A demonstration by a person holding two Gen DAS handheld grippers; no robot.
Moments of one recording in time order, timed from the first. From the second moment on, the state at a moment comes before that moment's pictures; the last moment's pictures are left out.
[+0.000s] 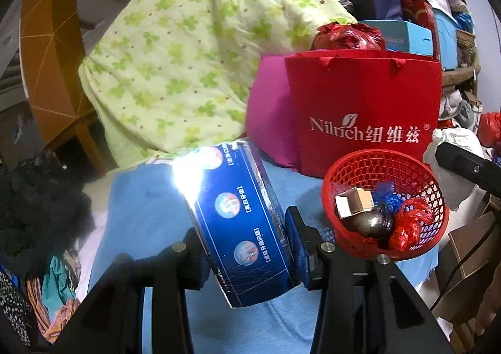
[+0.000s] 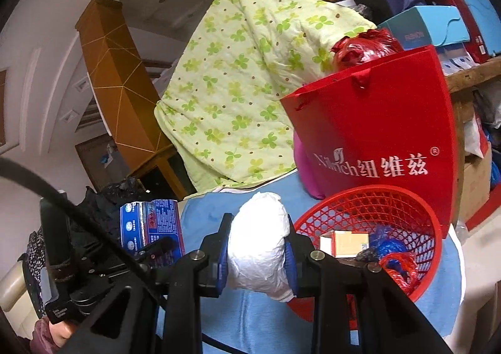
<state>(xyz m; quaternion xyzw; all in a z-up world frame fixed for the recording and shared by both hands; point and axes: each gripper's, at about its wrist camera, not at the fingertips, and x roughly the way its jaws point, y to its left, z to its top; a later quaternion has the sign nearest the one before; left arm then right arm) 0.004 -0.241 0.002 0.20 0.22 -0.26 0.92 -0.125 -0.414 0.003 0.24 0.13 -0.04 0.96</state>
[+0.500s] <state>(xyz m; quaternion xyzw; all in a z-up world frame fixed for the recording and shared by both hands) 0.015 -0.312 -0.006 0.15 0.25 -0.43 0.85 -0.125 -0.495 -0.035 0.32 0.15 -0.11 0.93</state>
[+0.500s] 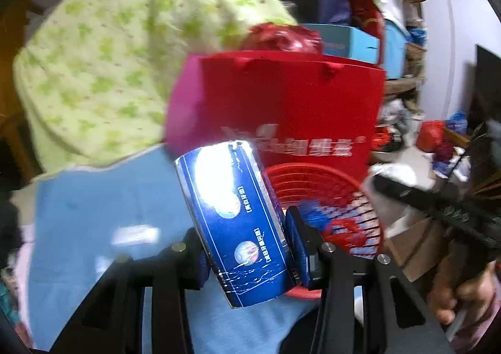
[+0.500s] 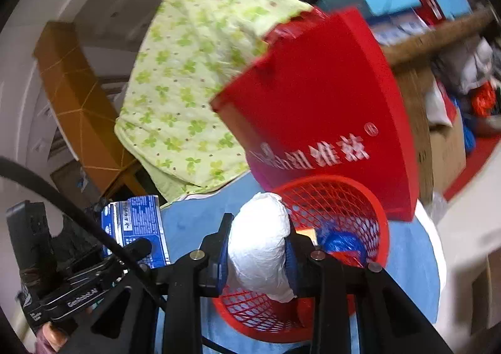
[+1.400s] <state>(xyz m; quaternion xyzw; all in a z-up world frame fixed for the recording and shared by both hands) 0.098 -0.116 -0.117 0.11 0.36 -0.22 0.90 -0.088 -0.406 0.000 0.25 0.14 0.00 0.96</state>
